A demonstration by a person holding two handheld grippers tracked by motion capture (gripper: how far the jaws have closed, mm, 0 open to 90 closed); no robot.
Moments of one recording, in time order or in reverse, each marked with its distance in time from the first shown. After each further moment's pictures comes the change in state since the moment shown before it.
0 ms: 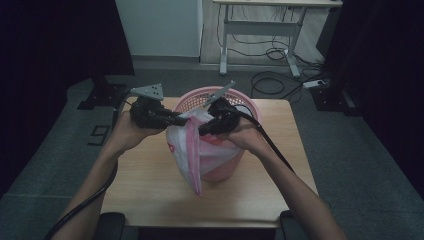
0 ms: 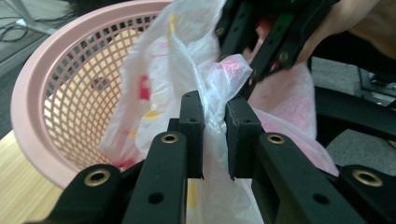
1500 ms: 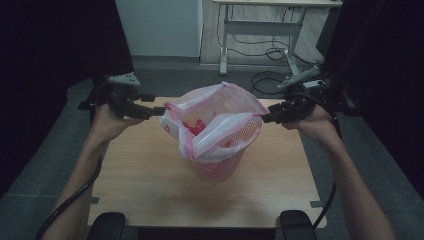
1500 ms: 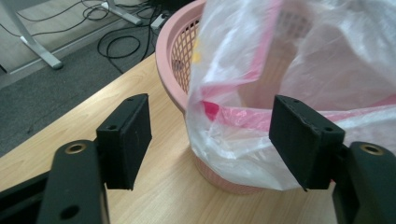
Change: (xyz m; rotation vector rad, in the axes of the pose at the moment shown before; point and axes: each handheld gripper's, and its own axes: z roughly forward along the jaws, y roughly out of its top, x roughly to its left) left arm 0.043 -0.018 -0.041 -0.010 0.209 -0.145; right arm -0.050 -0.074 -0.145 0.009 -0.283 0.172
